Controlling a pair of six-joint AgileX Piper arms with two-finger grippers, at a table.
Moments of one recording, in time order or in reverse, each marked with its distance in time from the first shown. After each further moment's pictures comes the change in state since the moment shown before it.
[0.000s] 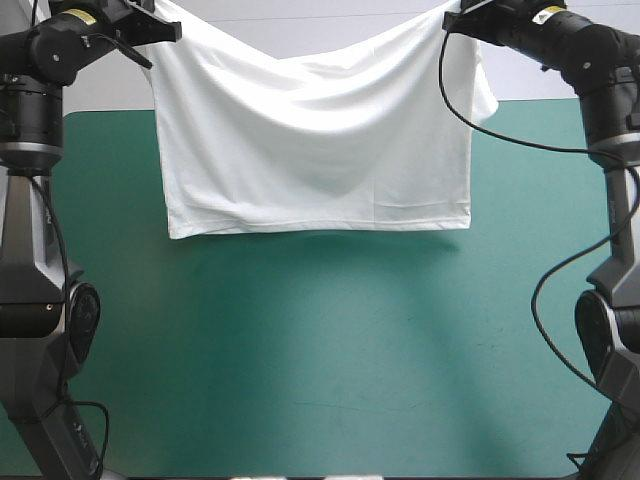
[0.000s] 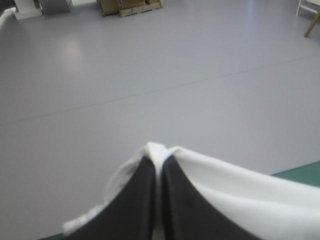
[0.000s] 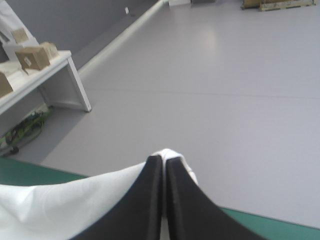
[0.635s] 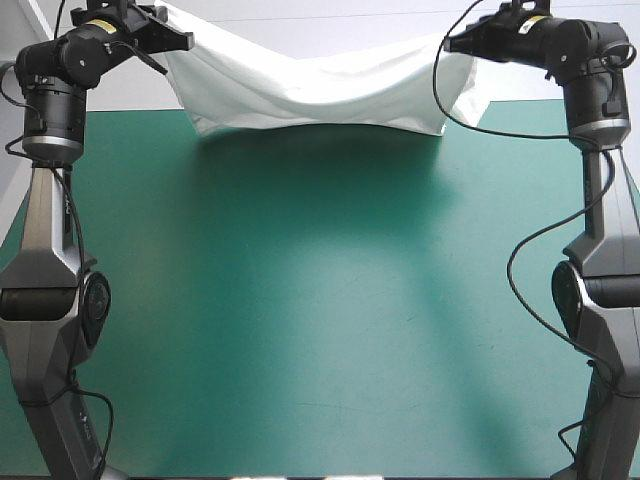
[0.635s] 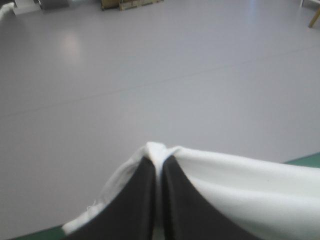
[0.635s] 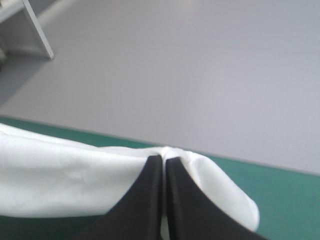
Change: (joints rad) left arm 0.000 0.090 0.002 -0.015 -0.051 0.040; right arm -0.013 0.215 -0.275 -0.221 0.289 0.113
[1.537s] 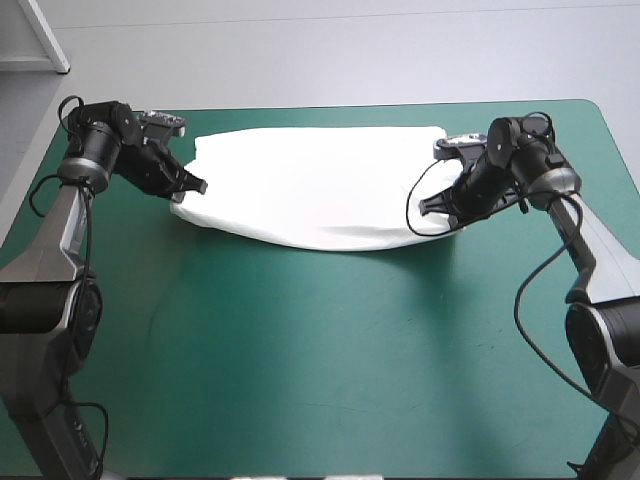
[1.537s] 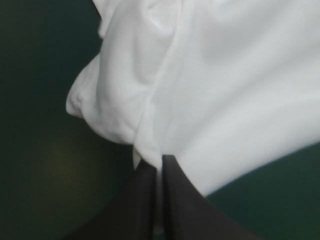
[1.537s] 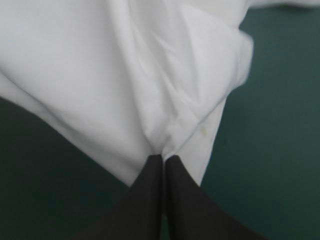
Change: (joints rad) left arm 0.007 -0.069 0.589 0.163 0.471 -0.024; right arm 0.128 -0.238 0.865 -0.170 0.239 0.082
